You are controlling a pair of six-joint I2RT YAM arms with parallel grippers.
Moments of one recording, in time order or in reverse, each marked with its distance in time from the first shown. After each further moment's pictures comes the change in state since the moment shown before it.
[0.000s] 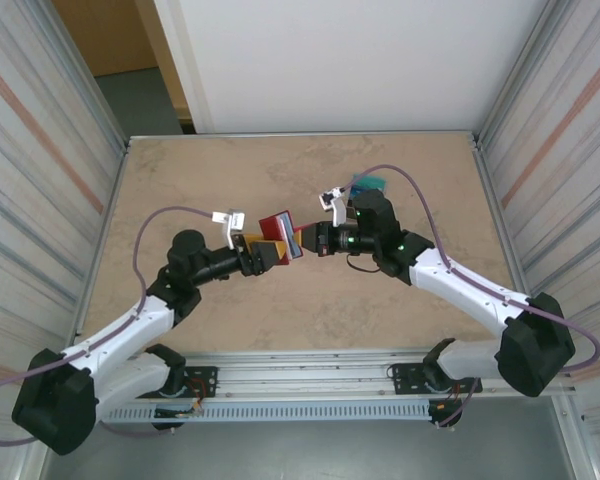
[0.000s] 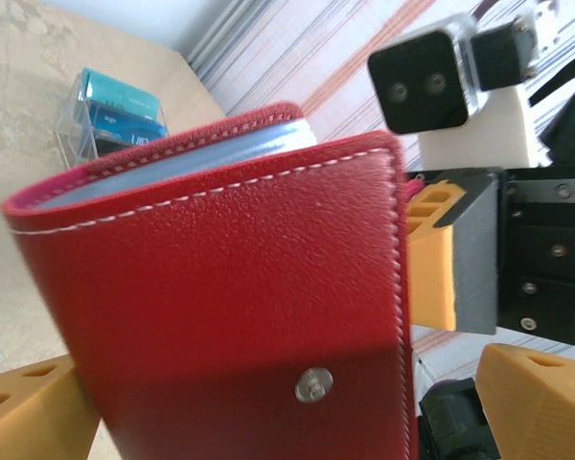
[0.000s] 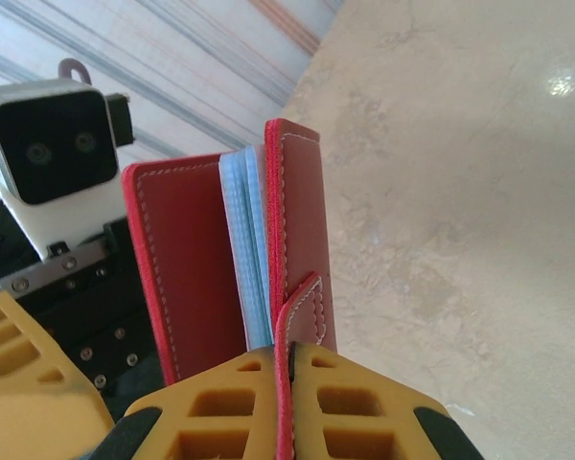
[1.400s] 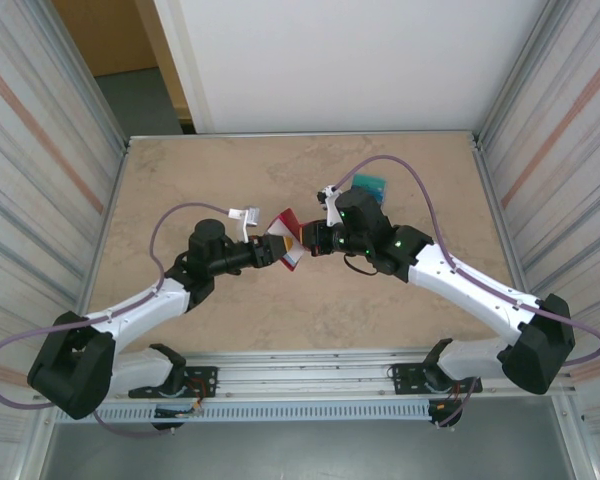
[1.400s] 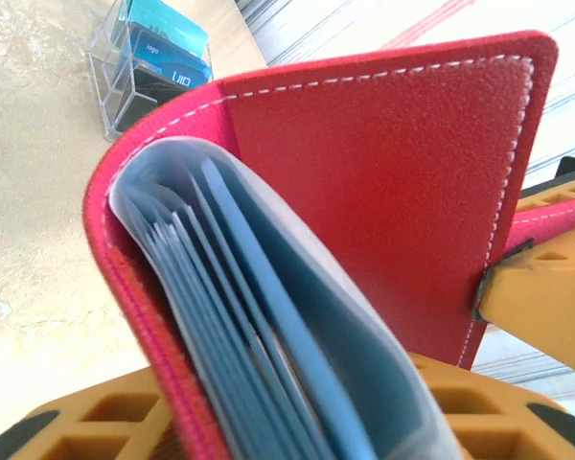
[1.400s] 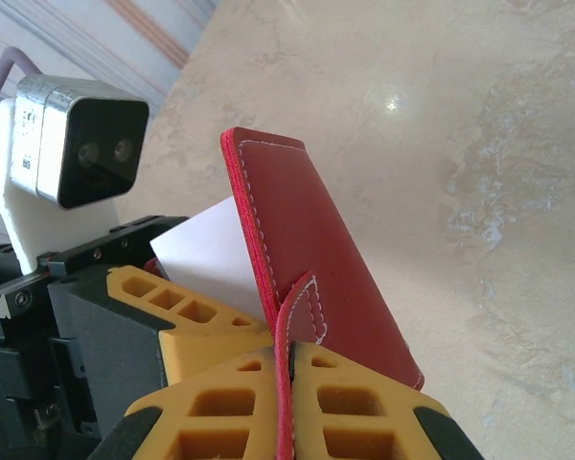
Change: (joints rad) left arm -0.026 0.193 0.073 -0.019 -0.024 -0.064; right arm 0.111 0.004 0.169 -0.325 0.378 -0.083
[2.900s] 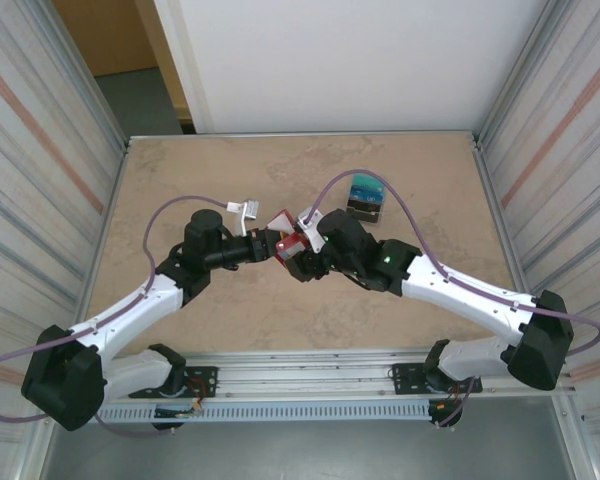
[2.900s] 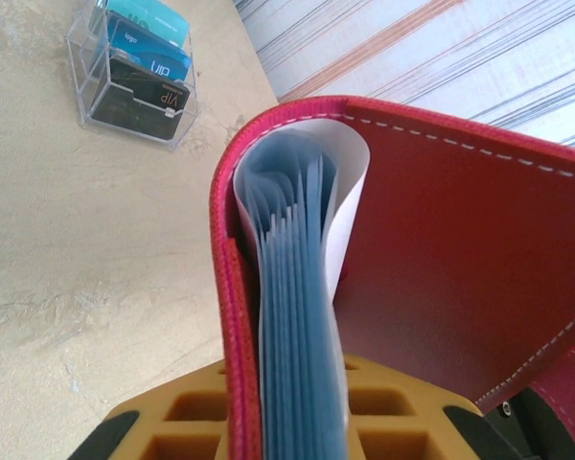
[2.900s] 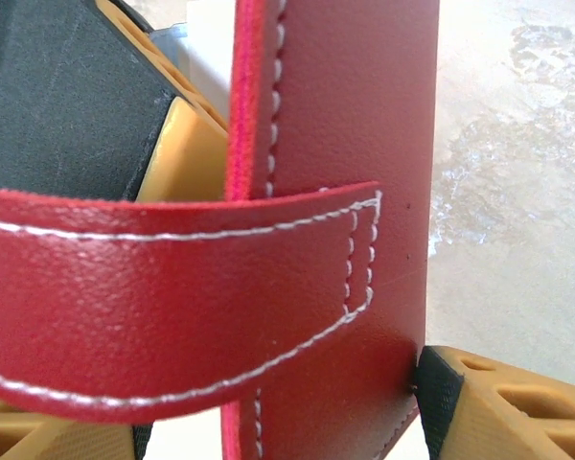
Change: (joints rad) left arm 0.001 -0.065 0.110 -0.211 0.028 -0.028; right arm 0.155 -0.002 -0.028 -0.064 0.195 -0.410
